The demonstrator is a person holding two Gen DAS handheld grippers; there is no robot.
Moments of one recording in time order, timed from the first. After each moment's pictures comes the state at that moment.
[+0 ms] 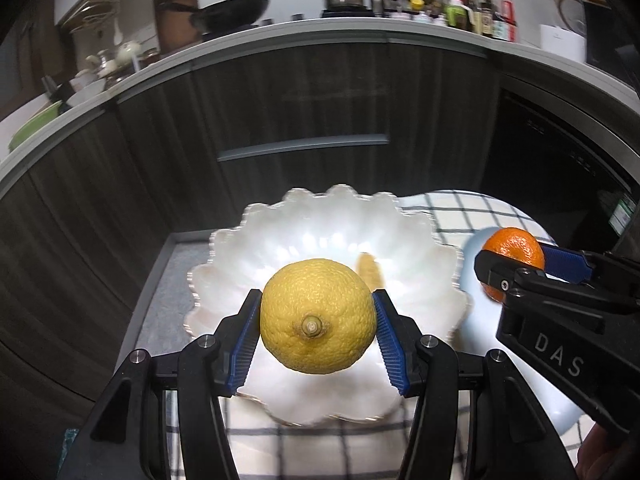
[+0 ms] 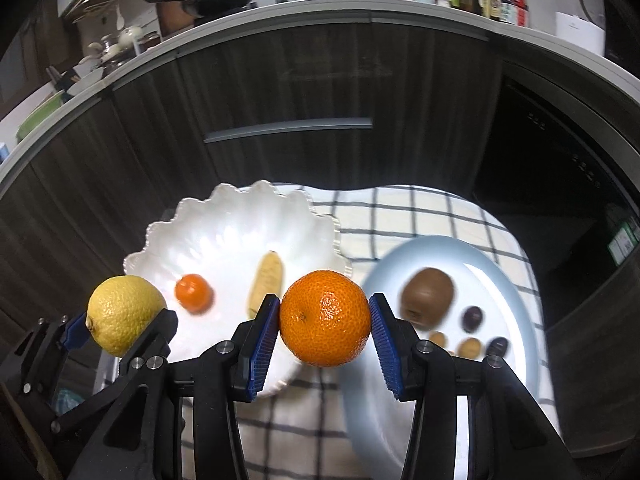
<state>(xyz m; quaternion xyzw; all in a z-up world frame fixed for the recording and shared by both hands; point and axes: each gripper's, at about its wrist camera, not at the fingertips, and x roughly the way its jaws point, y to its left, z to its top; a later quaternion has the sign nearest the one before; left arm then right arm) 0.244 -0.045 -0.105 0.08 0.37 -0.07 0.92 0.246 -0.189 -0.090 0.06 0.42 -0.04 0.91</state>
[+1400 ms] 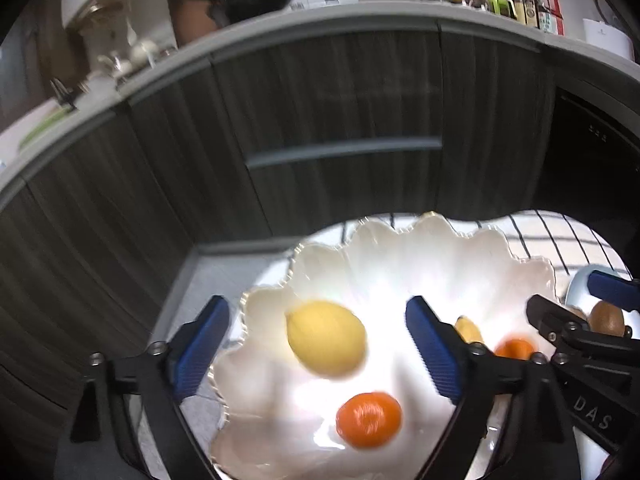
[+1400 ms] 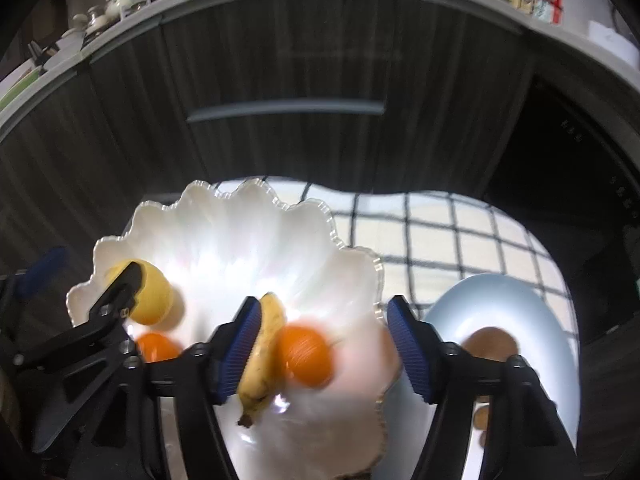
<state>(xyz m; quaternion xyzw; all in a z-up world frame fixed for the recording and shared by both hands) 0.356 -0.018 -0.140 0.10 0.35 -0.02 0.93 0.337 -0.176 -0.133 0.03 0.44 -0.07 0.89</state>
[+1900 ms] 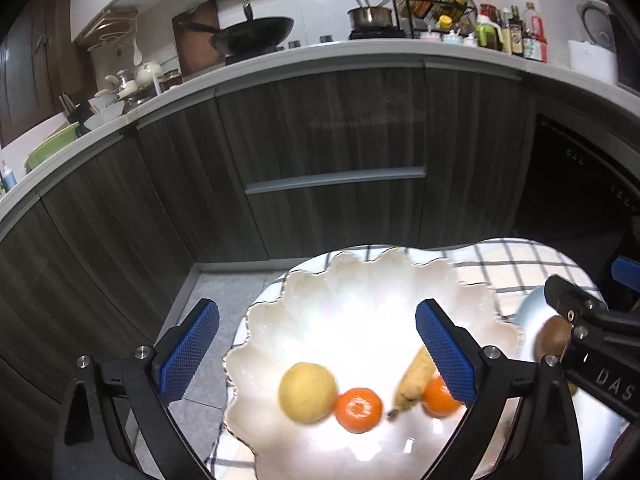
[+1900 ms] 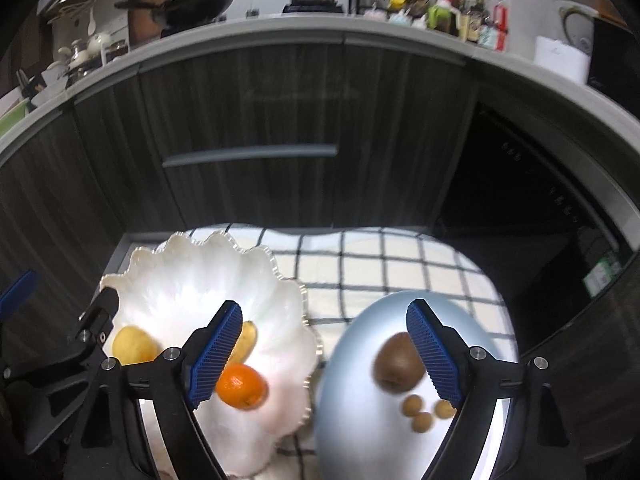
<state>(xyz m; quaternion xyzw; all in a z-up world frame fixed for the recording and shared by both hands) 0.306 -0.034 -0.083 0.09 0.32 -0.04 0.94 0.285 -0.210 -0.066 0.04 0.39 -0.12 0.91</state>
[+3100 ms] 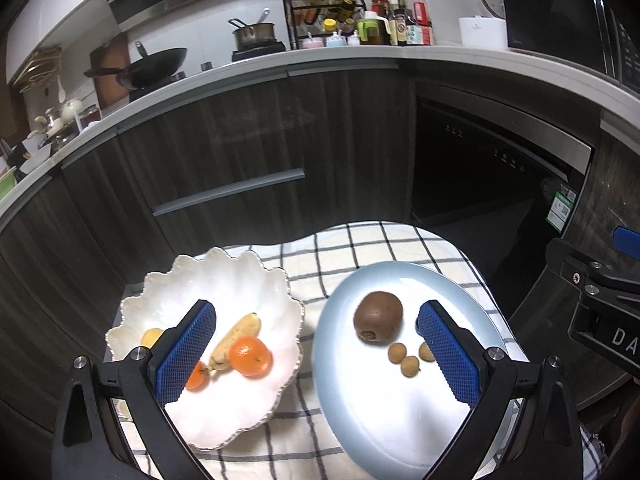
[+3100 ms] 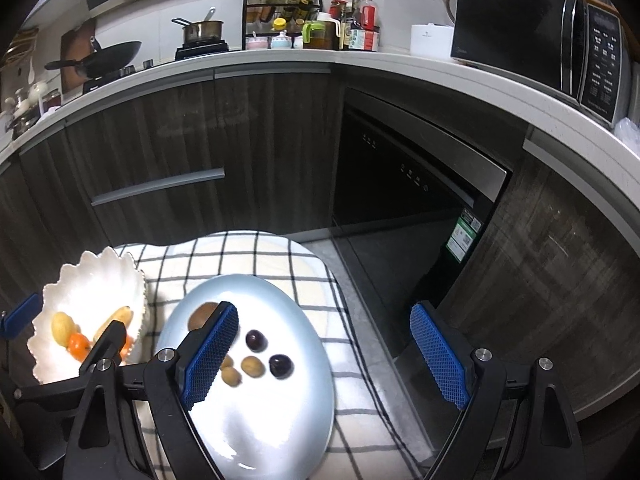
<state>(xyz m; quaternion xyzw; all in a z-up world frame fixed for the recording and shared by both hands) 0.212 -0.197 -0.068 0.12 0.32 -0.17 0.92 0.149 -0.357 -0.037 0.06 0.36 -0.24 0.90</state>
